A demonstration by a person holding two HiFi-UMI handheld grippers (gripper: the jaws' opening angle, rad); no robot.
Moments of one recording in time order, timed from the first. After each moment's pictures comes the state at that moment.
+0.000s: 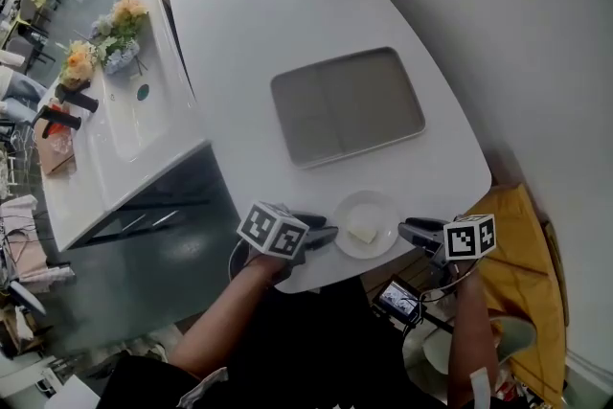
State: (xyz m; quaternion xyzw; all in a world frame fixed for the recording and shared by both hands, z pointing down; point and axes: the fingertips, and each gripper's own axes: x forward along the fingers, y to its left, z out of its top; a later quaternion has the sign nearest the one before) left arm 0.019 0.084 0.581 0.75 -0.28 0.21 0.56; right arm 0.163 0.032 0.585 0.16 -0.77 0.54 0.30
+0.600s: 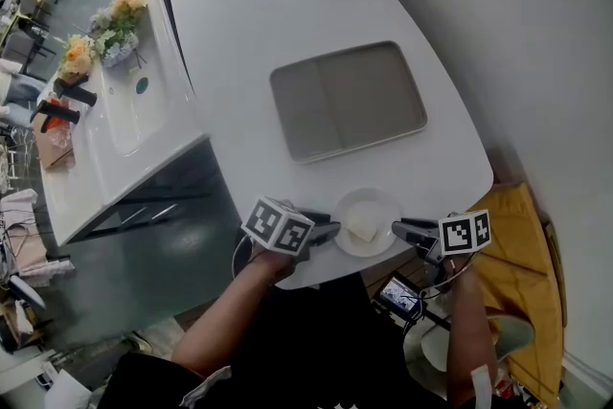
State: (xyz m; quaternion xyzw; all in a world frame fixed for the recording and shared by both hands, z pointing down) left arm 0.032 0.081 0.586 0.75 -0.28 0.21 0.57; right arm 0.151 0.042 0.591 0.14 -0.74 0.59 0.29
